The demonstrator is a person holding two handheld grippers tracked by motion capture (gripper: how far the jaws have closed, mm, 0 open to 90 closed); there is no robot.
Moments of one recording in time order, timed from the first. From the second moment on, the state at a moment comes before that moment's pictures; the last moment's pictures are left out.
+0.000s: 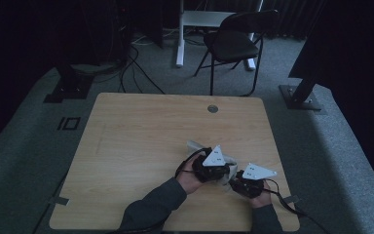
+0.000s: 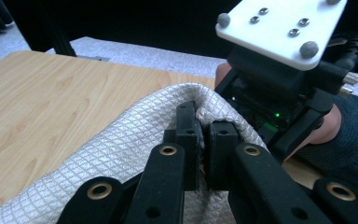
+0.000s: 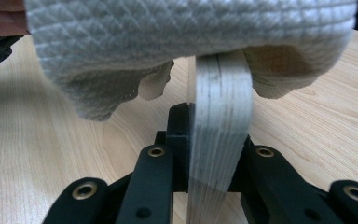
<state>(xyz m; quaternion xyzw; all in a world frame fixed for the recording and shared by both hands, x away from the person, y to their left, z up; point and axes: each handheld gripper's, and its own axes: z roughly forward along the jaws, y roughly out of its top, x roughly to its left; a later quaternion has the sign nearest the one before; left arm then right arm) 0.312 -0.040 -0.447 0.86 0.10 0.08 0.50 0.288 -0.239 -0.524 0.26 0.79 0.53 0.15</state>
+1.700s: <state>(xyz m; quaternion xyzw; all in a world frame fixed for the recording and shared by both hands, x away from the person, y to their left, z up) 0.361 0.075 -0.452 0.80 0.25 0.16 0.52 0.289 -0.240 -0.525 0.26 0.79 0.53 0.15</state>
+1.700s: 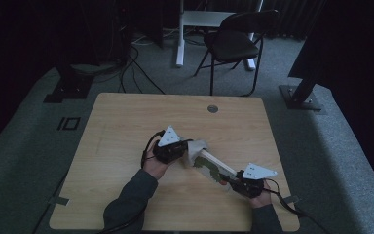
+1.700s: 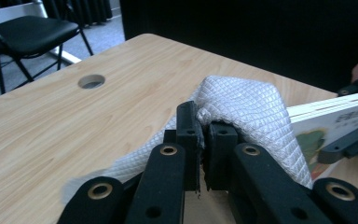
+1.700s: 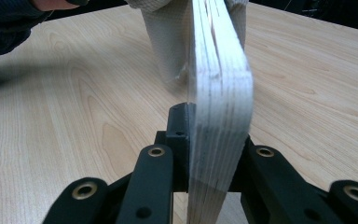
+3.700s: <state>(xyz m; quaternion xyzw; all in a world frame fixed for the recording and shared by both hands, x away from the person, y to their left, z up) 0.379 0.125 -0.461 0.79 0.31 0.21 0.48 0.289 -0.240 -0.525 0.26 0.79 0.53 0.15</state>
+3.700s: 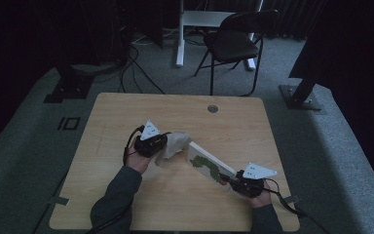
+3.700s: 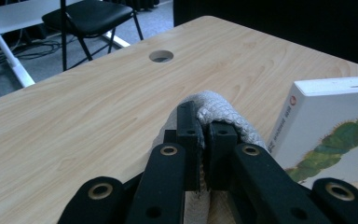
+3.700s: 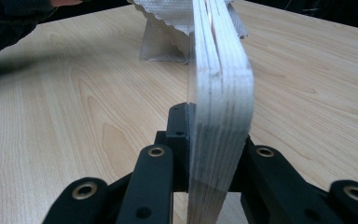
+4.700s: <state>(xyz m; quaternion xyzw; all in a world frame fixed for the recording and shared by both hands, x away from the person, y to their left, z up) 0.382 0.091 -0.458 0.80 0.28 0.18 0.49 0.289 -0.240 -0.525 0.26 0.79 0.53 0.15</state>
